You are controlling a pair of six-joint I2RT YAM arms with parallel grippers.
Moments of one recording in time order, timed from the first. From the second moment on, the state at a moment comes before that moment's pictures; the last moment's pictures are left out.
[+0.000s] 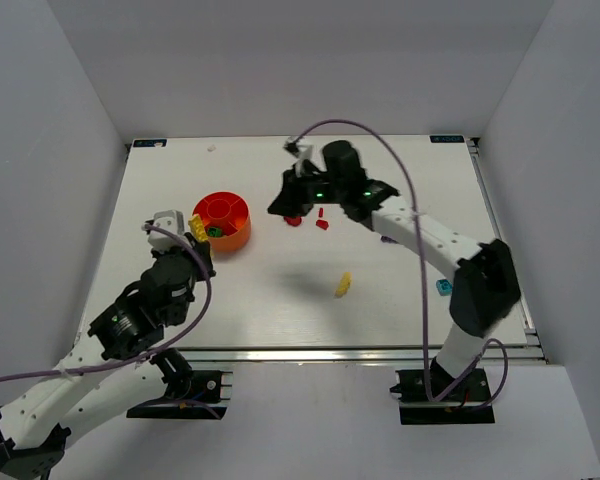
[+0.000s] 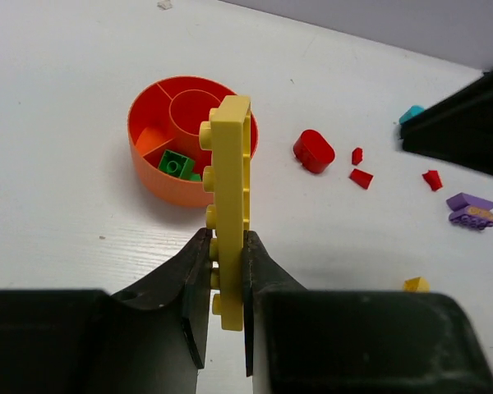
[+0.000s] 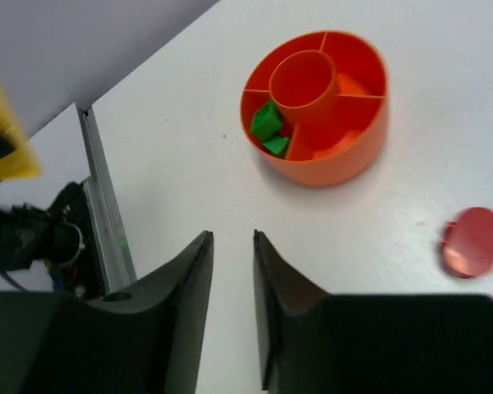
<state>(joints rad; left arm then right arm) -0.85 0.56 0.82 -0.57 -0.79 -0.50 0.77 1.79 1.53 -0.15 -0.52 0.23</state>
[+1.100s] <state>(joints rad) -0.45 1.43 1.06 -0.12 -0.24 0.03 0.42 1.12 0.90 0.07 -0.98 0.03</state>
